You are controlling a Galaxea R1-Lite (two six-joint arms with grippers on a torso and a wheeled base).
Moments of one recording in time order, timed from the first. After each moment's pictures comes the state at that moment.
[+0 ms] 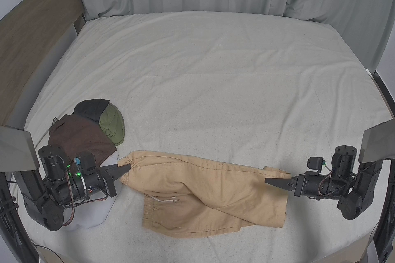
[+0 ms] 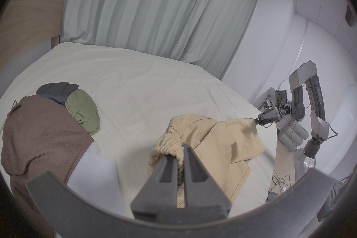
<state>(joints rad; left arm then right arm) -0.11 2.06 -0.22 -1.55 -0.56 -0.03 0.19 2.20 -0.26 -1.55 0.72 0.45</state>
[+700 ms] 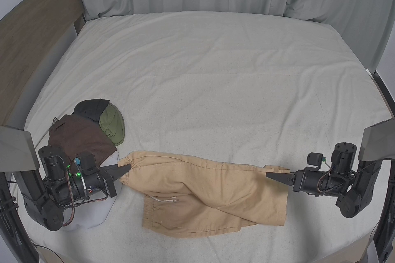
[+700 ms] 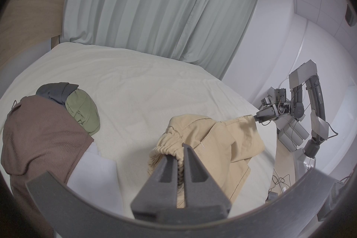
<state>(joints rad) -0.11 2.06 -0.22 -1.55 -0.56 -0.03 0.20 2.19 -0.29 -1.55 0.69 0.47</state>
